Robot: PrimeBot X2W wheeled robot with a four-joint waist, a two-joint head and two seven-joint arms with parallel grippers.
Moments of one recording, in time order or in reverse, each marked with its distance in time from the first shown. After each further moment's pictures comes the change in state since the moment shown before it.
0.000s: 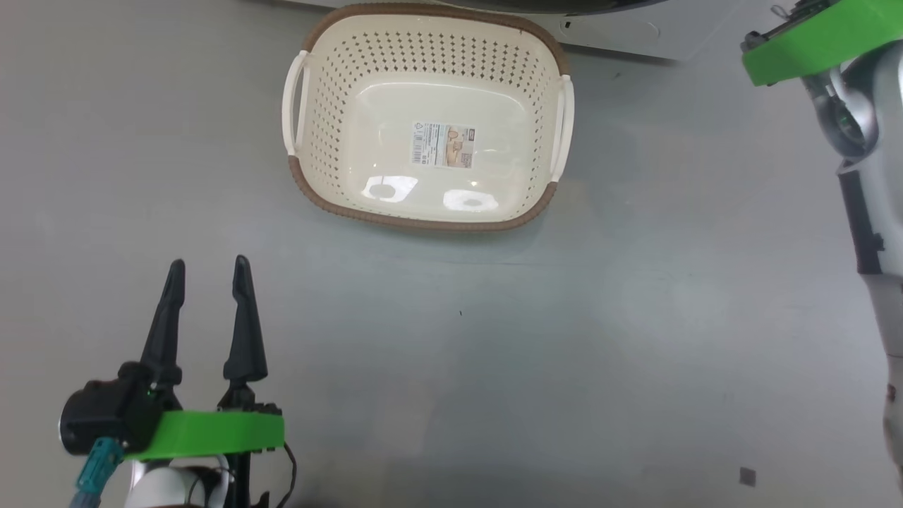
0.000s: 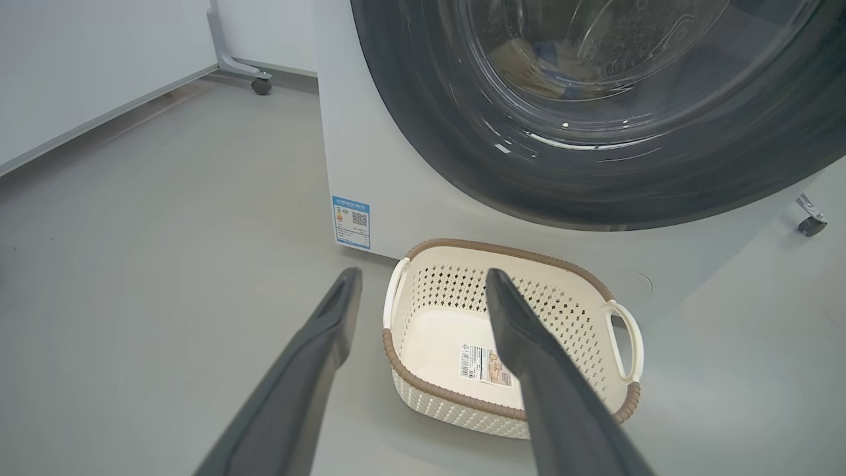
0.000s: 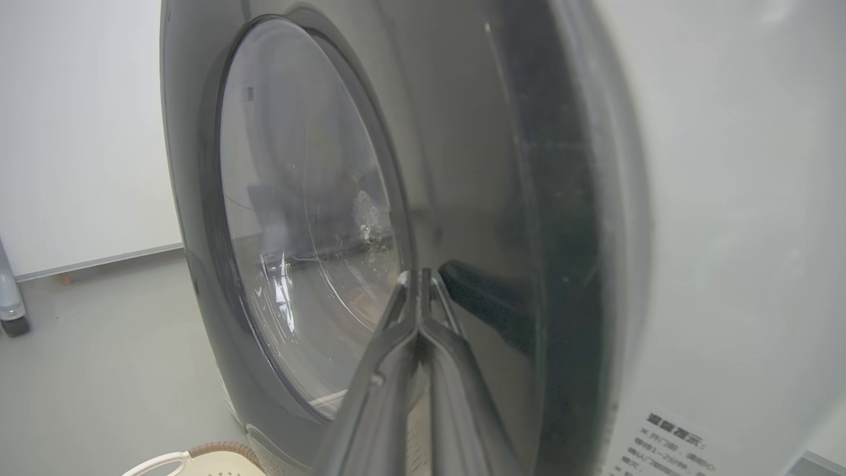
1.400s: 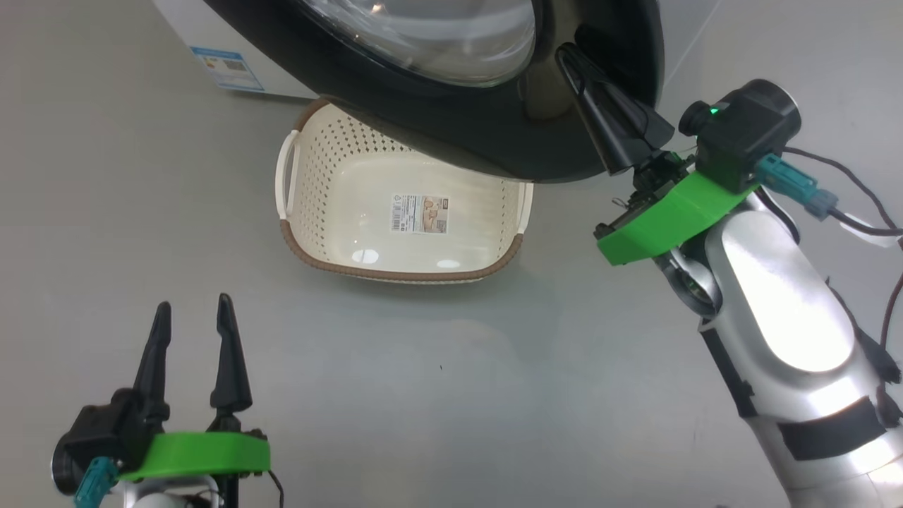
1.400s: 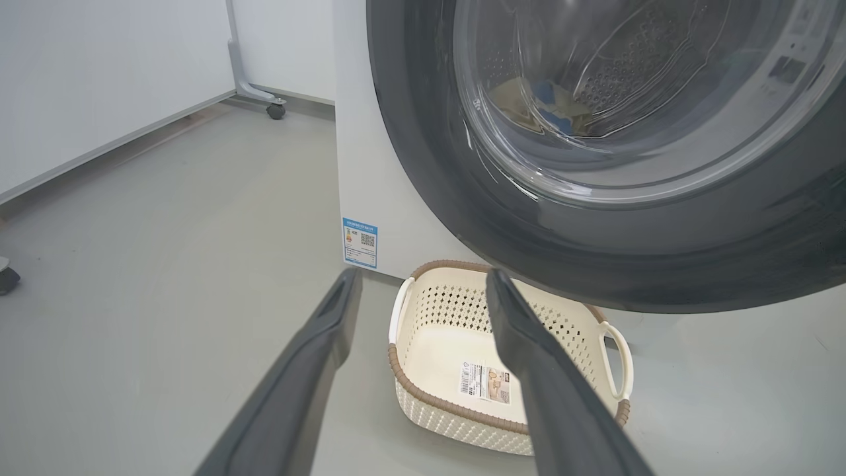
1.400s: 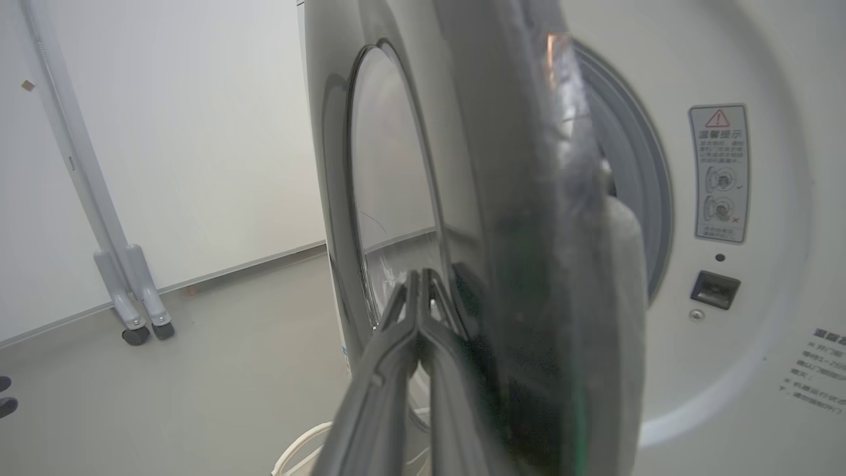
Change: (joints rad) left arm 0.051 0.002 0.036 0.067 -0.010 -0.008 0.000; right arm 0.302 0.141 0.117 -0.102 0.044 0.000 0.000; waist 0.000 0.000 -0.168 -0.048
